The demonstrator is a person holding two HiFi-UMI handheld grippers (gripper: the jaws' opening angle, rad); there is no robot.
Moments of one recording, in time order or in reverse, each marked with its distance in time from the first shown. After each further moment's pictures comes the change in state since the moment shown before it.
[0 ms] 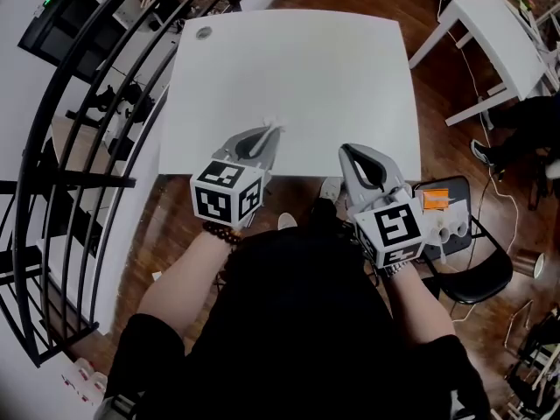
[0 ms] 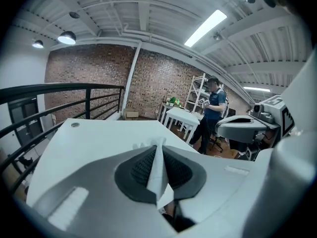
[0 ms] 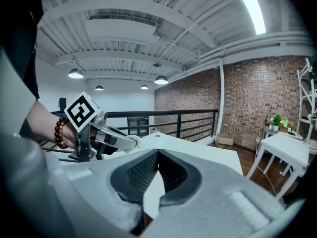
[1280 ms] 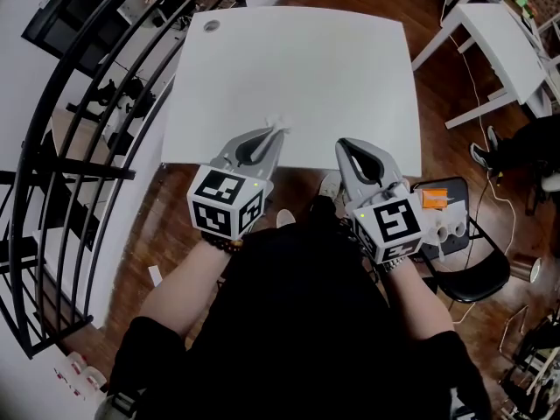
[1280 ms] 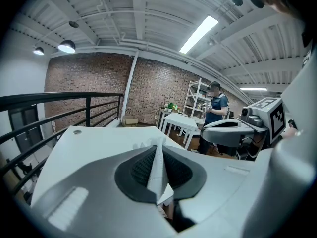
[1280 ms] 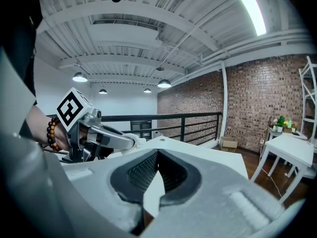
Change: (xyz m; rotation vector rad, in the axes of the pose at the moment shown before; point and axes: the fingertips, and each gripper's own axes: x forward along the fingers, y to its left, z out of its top) left arm -0.039 -0.025 0.006 0.033 -0.077 -0.001; right arm -0.006 0.022 0.009 -0.002 -0.044 0.035
